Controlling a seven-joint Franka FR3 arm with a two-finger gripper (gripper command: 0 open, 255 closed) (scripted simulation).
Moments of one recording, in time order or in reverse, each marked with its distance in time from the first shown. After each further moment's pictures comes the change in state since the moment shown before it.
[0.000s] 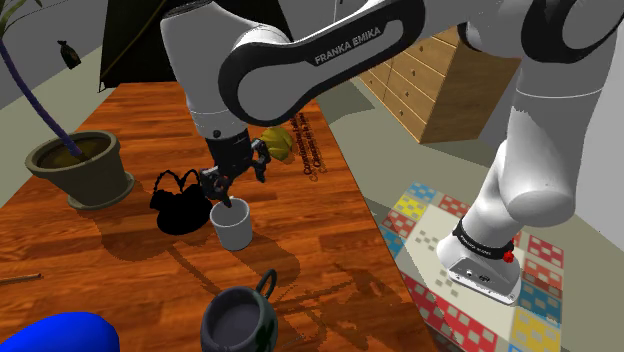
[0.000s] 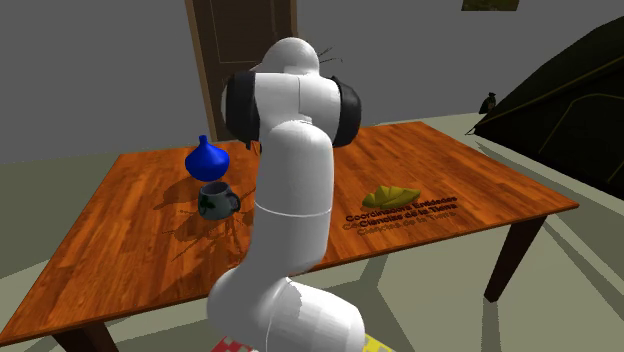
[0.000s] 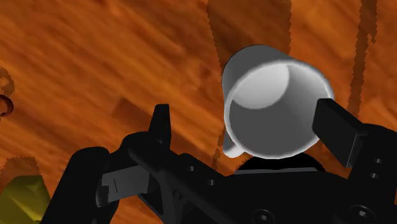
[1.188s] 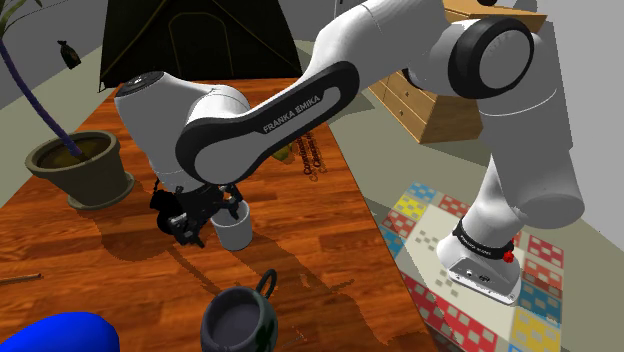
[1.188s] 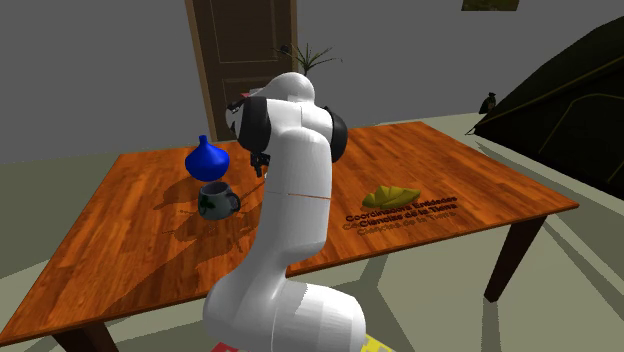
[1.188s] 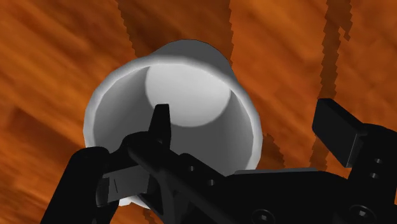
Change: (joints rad) arm 0.150 0.312 -0.030 0.248 -0.126 0.007 0.102
